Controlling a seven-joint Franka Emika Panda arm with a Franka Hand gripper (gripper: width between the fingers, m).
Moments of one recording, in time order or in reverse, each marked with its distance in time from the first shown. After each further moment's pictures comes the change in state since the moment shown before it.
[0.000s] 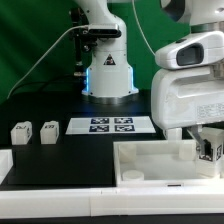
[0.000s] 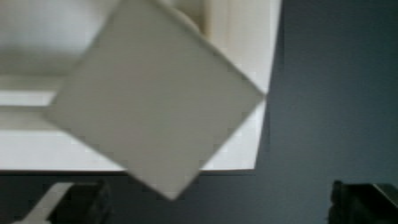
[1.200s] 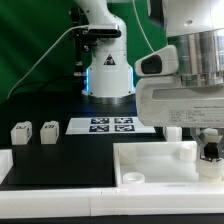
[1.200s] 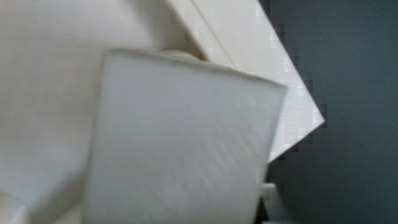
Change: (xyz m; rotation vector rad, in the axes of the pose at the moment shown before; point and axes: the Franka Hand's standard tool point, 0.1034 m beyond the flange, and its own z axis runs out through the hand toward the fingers) arm -0.007 0.020 0.008 0.034 -0.010 0.790
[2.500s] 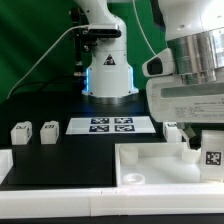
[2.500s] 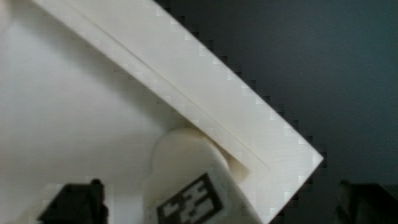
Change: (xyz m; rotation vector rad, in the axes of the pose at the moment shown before) arm -0.030 0.004 0.002 0.074 0.001 0.052
